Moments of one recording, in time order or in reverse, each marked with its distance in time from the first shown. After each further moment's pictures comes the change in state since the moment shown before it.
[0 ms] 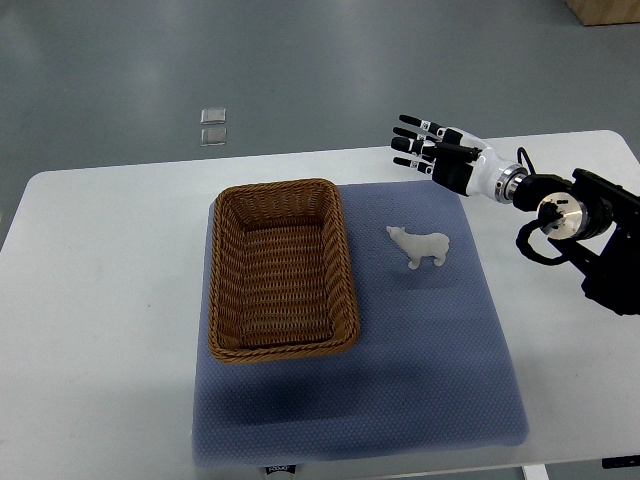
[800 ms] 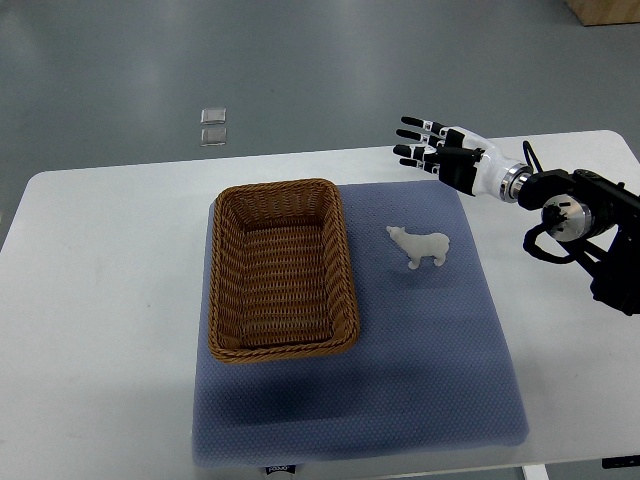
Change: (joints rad) left arm 0.000 0.000 0.000 0.001 0.000 -0.004 0.003; right arm -0.002 -0.011 0.001 0.004 -0.143 0.007 0.037
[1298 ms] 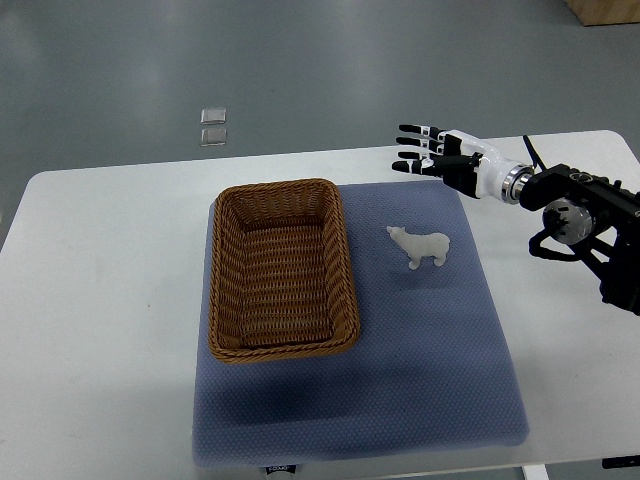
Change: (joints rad) left arm 0.000 0.000 0.000 0.001 0.000 0.000 0.000; right arm 0.005 -0.016 -0.009 0.018 -0.212 0.000 0.015
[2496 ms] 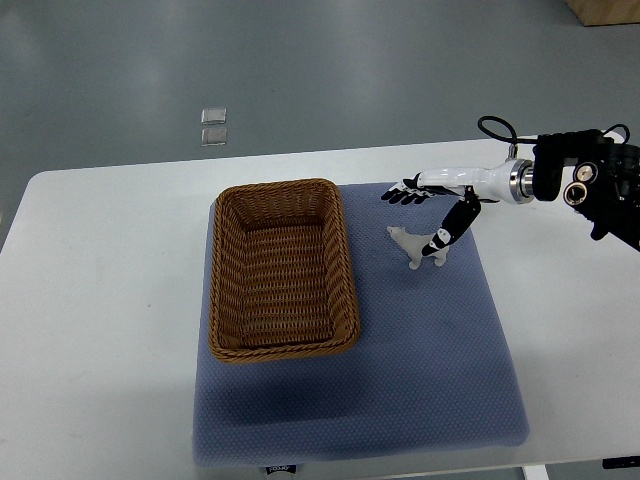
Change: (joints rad) left arm 0.000 0.000 0.000 0.000 0.000 0.000 0.000; right arm 0.073 -0.142 -0.101 0.203 -0.952 0.219 0.131
